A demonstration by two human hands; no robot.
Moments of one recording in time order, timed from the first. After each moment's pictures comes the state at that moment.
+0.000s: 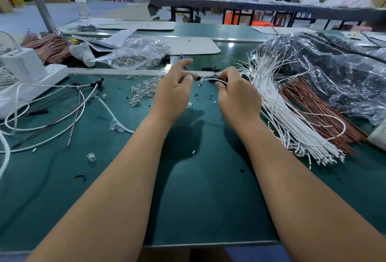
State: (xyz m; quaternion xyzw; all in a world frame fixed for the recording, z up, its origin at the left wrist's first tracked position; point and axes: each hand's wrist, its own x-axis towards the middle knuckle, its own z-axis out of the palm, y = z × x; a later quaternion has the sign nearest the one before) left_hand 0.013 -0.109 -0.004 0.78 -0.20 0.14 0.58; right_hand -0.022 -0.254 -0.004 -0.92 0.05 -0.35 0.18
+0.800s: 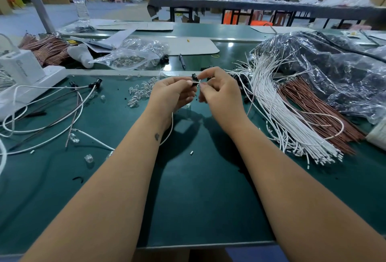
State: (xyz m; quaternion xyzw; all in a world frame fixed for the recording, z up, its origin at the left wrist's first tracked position) left_hand 0.013 -0.108 -0.001 0.60 -0.06 -0.06 0.80; right_hand -0.025 -0.231 -0.005 -0.79 -0.05 -0.27 0.54
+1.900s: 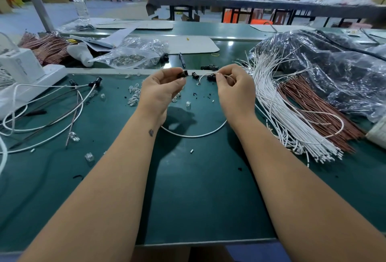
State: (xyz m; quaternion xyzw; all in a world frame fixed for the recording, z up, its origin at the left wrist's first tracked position) left_hand 0.022 -0.094 -0.008 0.57 -0.09 0.01 0.82; right_hand -0.019 -0.247 -0.005 -0.78 0.04 -0.35 0.52
